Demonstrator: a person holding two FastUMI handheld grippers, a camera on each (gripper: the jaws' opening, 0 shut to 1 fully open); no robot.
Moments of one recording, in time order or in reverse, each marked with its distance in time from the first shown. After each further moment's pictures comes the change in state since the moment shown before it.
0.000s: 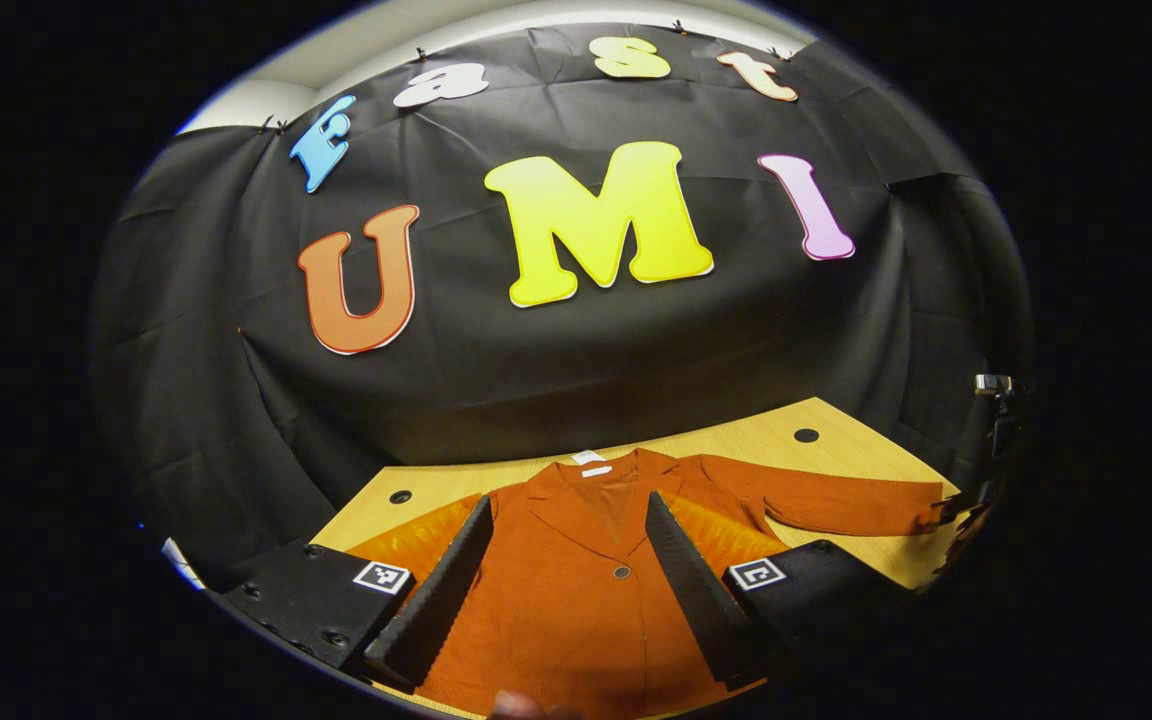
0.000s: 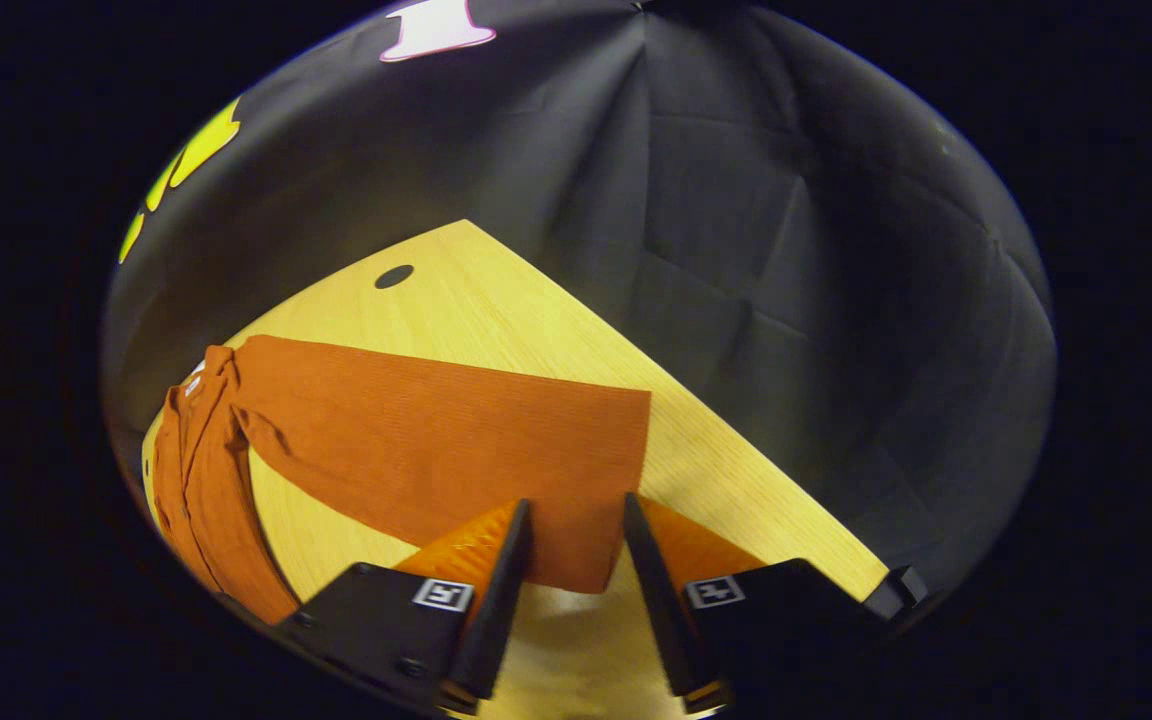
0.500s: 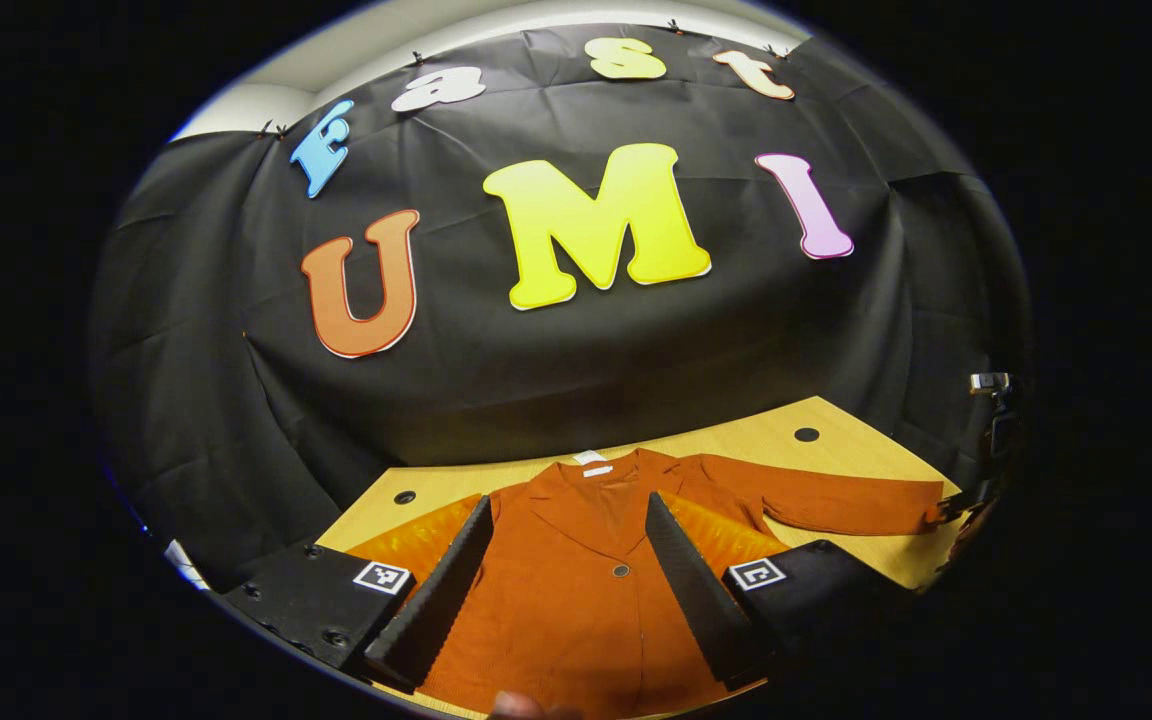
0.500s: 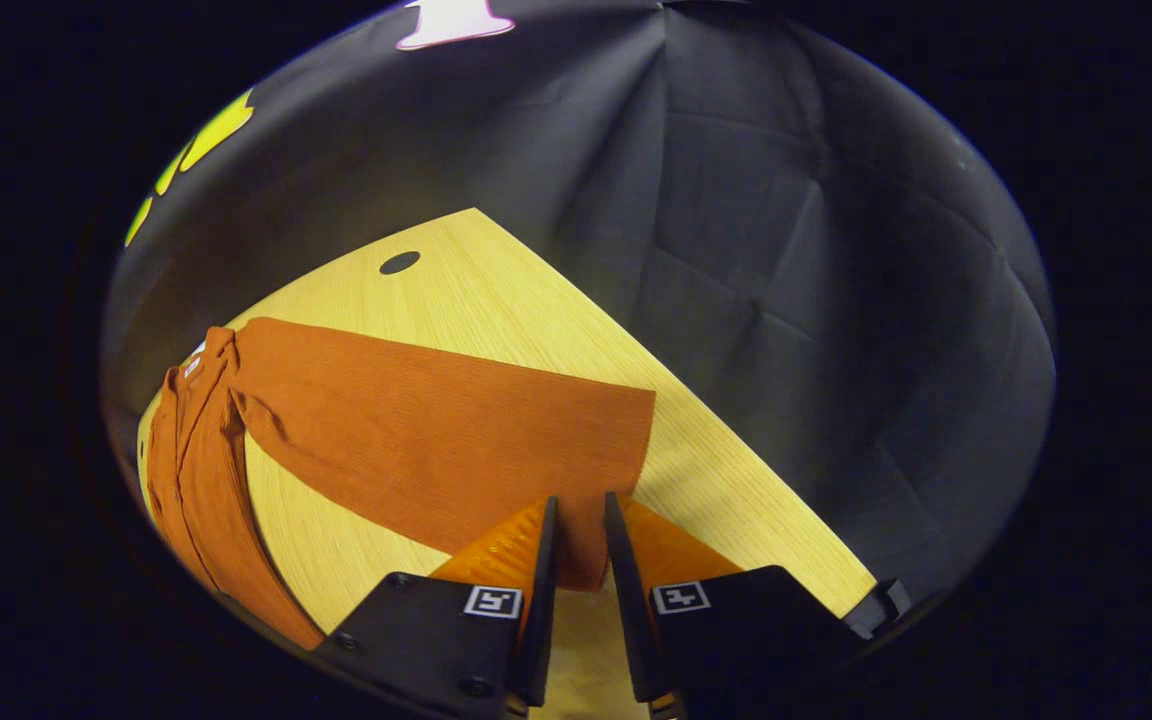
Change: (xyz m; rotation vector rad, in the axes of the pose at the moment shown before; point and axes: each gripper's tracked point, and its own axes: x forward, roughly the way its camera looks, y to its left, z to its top) left arm -0.012 0.000 -0.001 -0.001 0.004 0.023; right arm 0.007 0.000 -0.010 -0.076 0.008 0.016
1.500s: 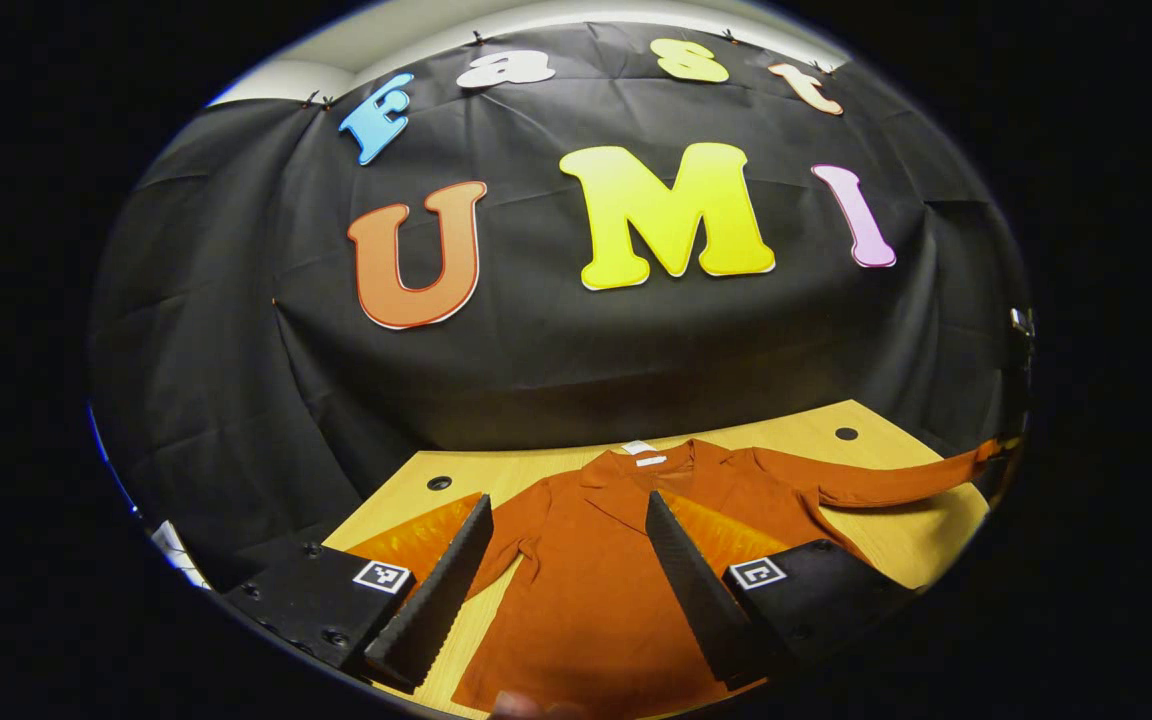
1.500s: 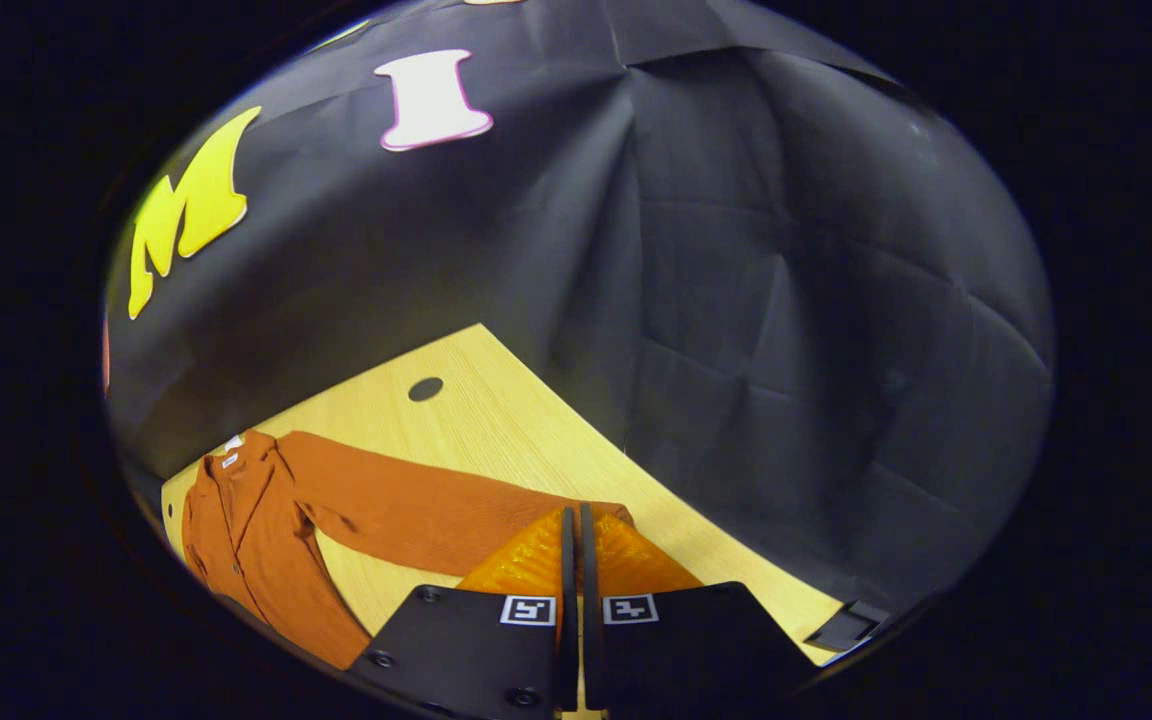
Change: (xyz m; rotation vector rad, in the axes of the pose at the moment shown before) left arm 0.019 0.095 -0.031 -0.077 0.007 0.038; right arm -0.071 0.014 0.110 0.091 -0.277 0.023
